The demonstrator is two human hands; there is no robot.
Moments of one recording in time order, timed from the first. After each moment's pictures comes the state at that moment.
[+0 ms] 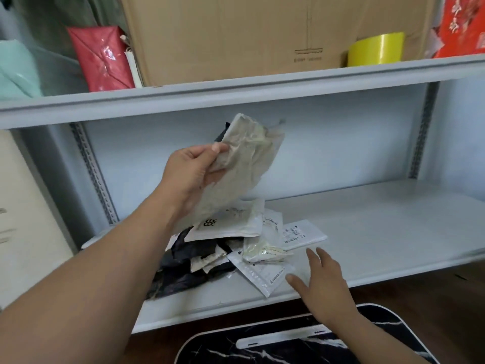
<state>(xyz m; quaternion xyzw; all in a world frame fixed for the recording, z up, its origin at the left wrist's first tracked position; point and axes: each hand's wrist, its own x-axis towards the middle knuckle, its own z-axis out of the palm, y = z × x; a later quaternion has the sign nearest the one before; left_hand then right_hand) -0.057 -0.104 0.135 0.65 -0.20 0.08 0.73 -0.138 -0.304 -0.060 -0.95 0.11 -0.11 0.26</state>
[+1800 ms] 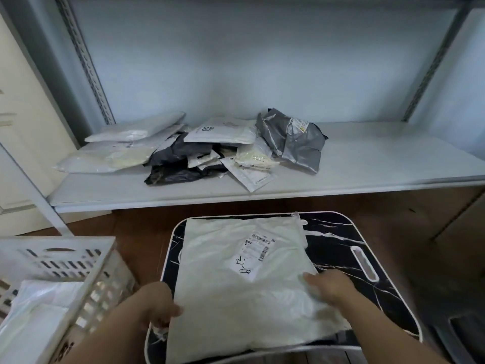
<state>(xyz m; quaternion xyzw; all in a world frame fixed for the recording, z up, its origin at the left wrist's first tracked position) -0.244 0.014 -0.165 0.92 0.02 -0.39 0.08 -0.285 -0.345 -0.185 -0.86 0.32 0.19 0.36</state>
